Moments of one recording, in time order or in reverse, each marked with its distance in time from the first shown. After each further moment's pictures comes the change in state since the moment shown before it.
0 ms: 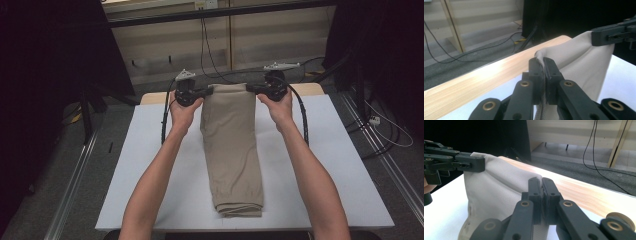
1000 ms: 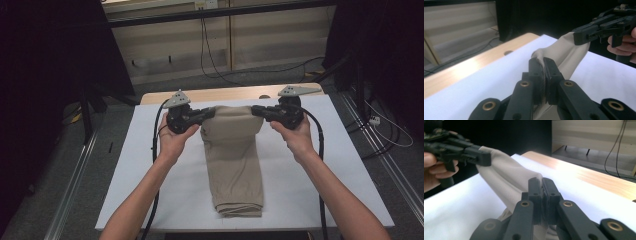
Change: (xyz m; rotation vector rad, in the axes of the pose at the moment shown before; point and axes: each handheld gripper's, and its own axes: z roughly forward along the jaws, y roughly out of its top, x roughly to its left) left arm -0.071 -0.028 -0.080 -0.027 -0.166 0.093; right arm 0.054 -0.040 -0.086 -0.033 0.153 -0.072
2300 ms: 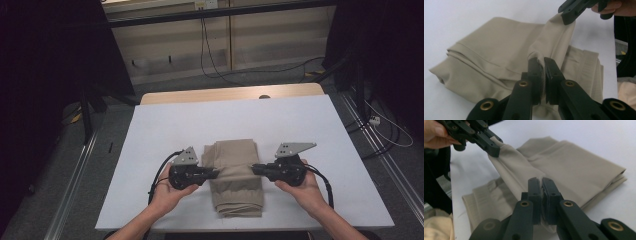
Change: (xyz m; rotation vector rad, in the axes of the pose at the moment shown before) left arm -0.074 -0.099 -0.028 0.263 -0.182 0.046; right arm 0.066 -0.106 -0.032 0.231 0.142 -0.054
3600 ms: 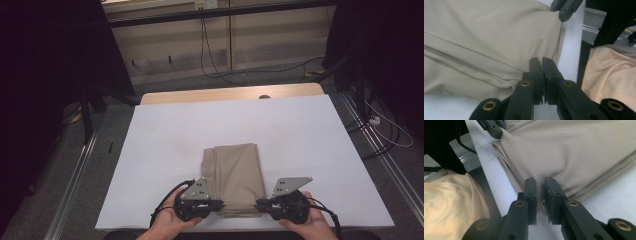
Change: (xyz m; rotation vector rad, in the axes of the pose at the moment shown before) left arm -0.060 -0.033 0.007 0.137 -0.077 0.094; right arm 0.058 -0.051 -0.009 0.188 0.010 -0.047
